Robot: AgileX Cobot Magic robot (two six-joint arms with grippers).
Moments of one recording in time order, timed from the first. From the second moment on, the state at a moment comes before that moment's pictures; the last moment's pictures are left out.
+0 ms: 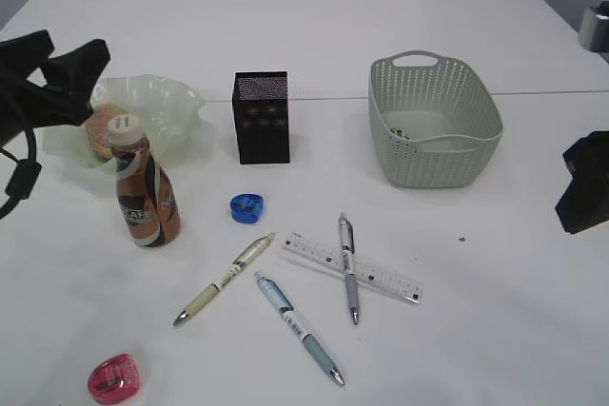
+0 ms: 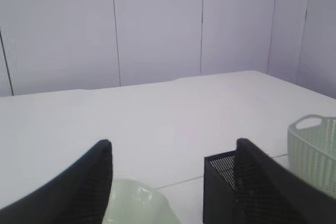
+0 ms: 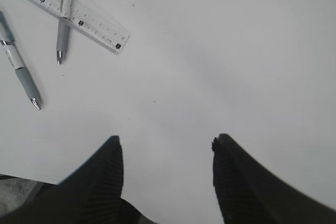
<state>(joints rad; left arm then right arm) -0.15 1.67 -0.53 0.18 -1.15 -0.13 0.19 1.25 -0.99 0.11 1.07 0.01</state>
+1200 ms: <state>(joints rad) 0.04 1.00 -0.54 0.13 0.41 -0.20 0.19 1.25 -0.99 0.11 1.08 0.01</state>
